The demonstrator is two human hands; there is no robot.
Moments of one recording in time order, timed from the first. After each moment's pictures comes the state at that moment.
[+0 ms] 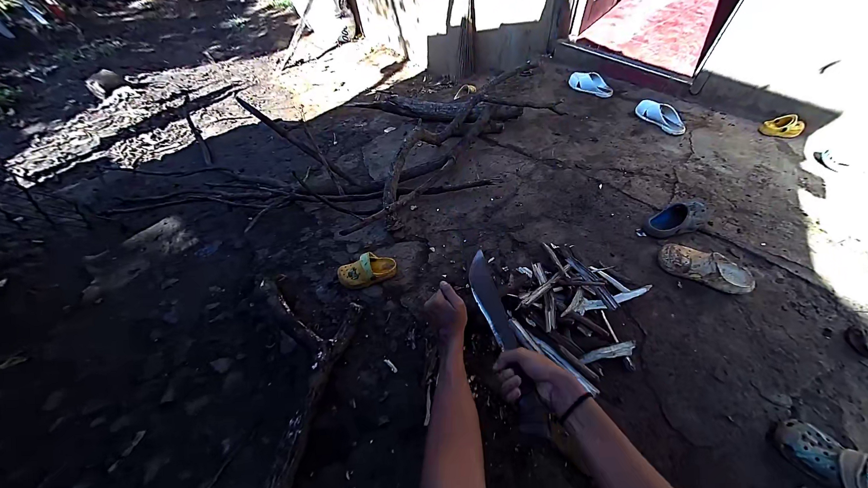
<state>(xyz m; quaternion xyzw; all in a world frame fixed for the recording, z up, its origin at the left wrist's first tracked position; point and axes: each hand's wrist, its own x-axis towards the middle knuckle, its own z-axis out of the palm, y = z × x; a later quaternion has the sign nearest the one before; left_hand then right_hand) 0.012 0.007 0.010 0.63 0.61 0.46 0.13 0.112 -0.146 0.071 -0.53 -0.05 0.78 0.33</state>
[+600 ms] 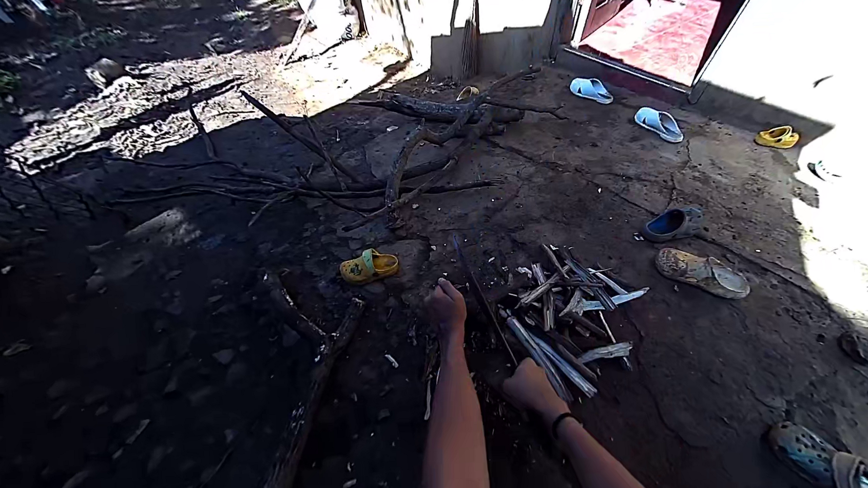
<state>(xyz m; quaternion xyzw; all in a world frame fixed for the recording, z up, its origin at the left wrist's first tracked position) 0.013 0.012 0.030 0.60 0.67 0.38 0.20 0.091 -0.153 0.051 -0.83 -0.31 0.46 0.07</state>
